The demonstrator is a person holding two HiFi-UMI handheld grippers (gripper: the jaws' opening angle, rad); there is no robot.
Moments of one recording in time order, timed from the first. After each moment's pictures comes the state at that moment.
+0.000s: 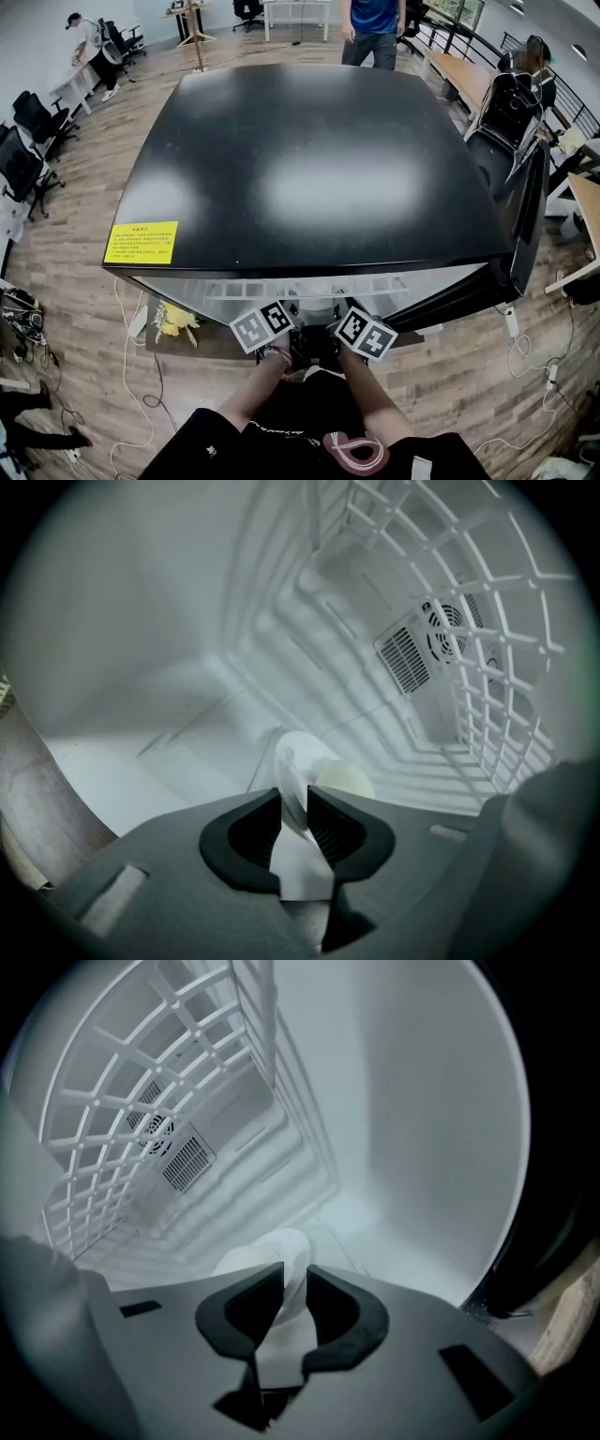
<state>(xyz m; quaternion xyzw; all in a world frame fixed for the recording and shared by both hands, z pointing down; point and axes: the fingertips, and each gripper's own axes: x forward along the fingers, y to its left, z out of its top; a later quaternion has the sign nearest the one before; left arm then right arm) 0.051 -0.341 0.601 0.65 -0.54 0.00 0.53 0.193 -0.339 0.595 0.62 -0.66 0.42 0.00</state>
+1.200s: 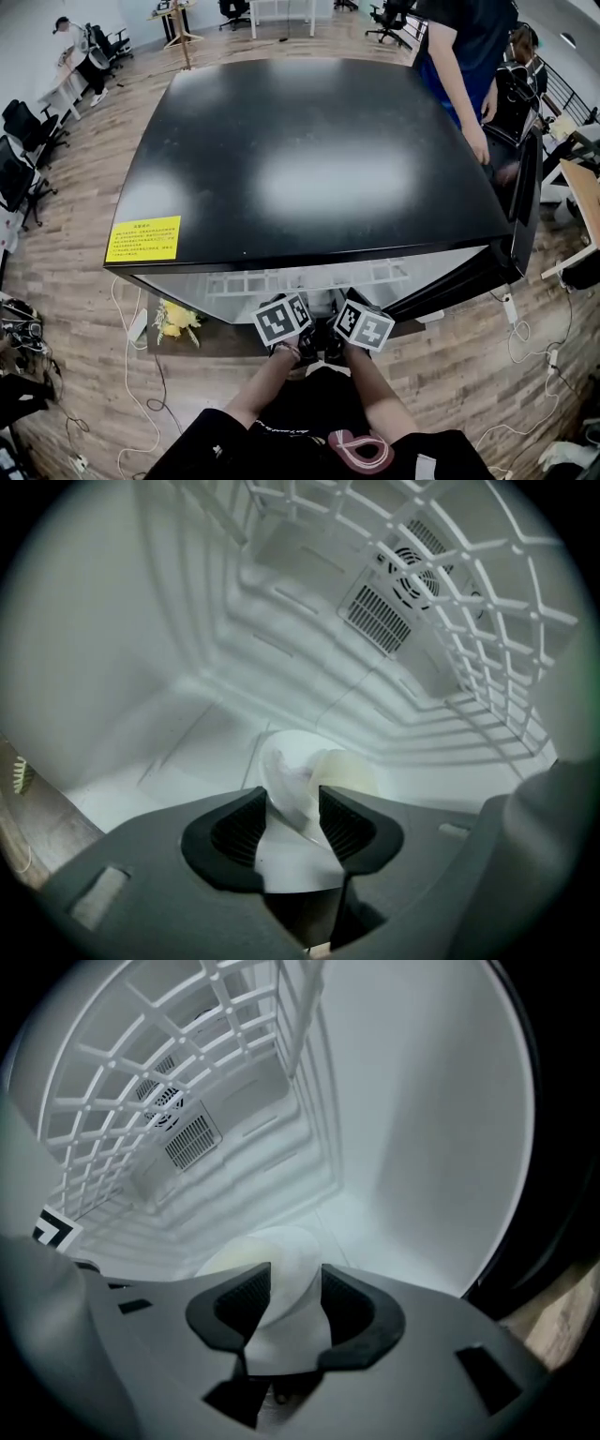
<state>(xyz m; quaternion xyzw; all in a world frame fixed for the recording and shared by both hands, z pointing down) 0.061 -0.338 0.602 0.68 -0.57 0.12 0.45 0.192 -0.333 0.600 0.64 -0.66 0.39 0.07</state>
